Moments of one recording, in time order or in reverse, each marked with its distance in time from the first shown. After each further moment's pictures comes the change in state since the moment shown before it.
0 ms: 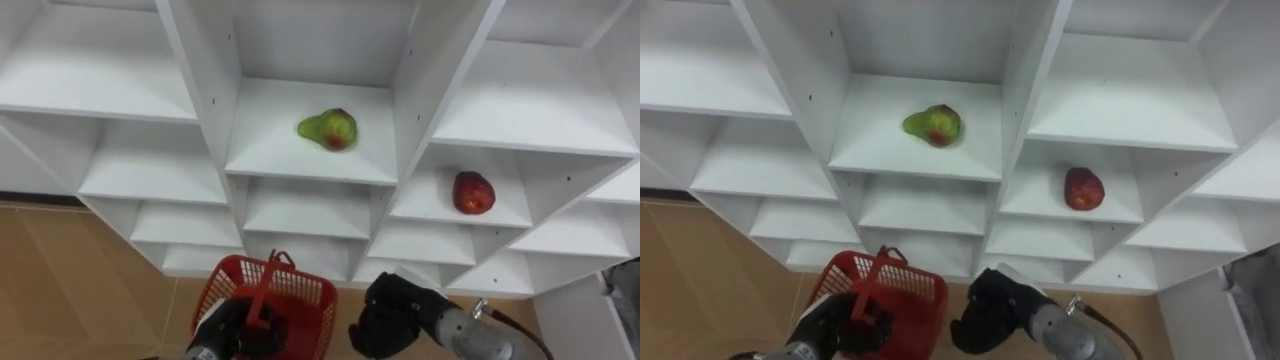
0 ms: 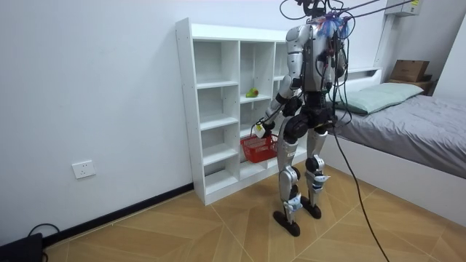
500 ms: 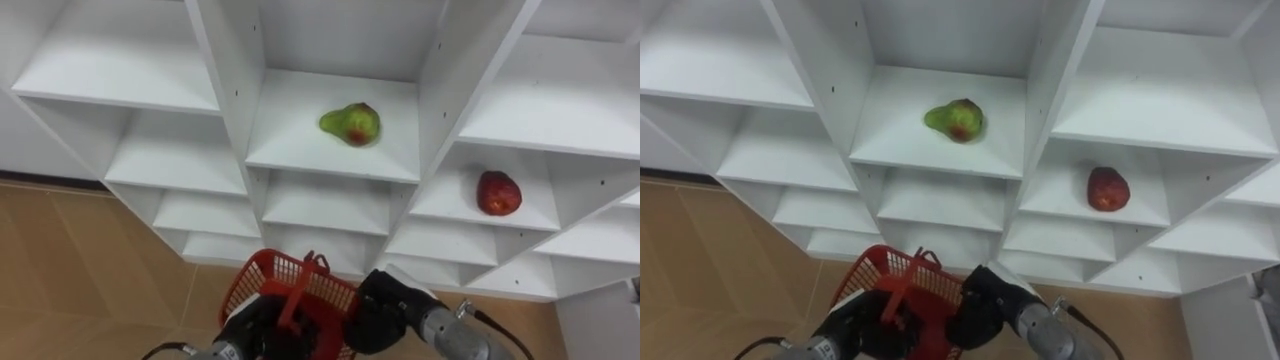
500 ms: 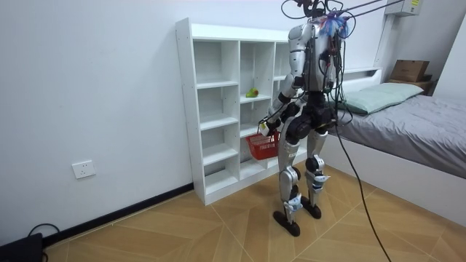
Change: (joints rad) left arm -0.021 0.002 -0.084 0.002 0.020 -0.063 -0.149; right arm -0.060 0.040 0.064 0.121 -0.030 -0.105 -0.135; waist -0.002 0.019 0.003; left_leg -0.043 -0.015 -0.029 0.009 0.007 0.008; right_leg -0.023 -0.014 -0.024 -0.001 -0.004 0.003
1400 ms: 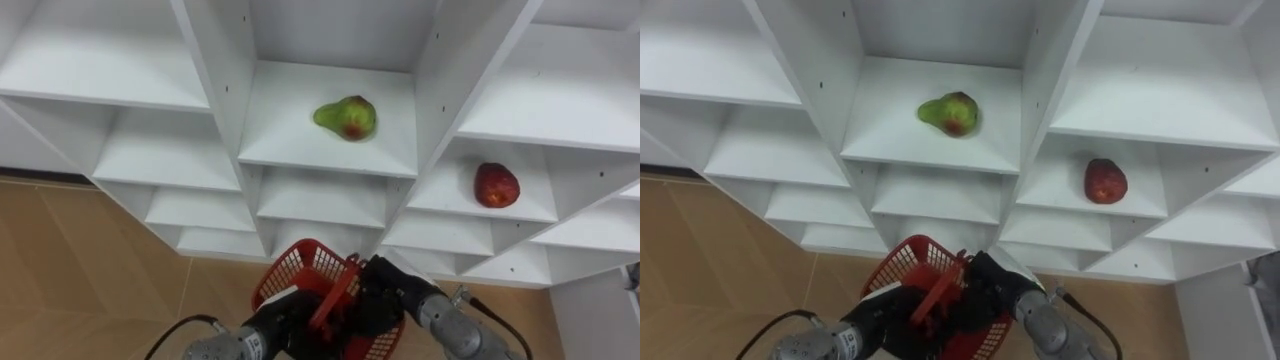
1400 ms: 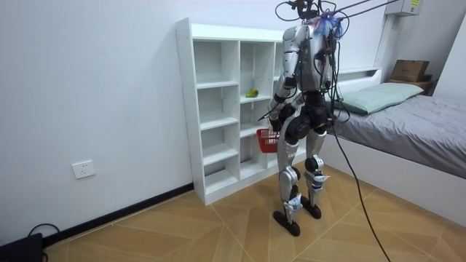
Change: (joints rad) left arm -0.091 0.010 -0.148 -0.003 0.002 -0.008 -0.079; right arm -0.080 0.004 0.052 0.112 0.031 -0.022 -0.086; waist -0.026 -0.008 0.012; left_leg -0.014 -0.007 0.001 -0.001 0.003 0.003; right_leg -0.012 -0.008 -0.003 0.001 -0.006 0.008
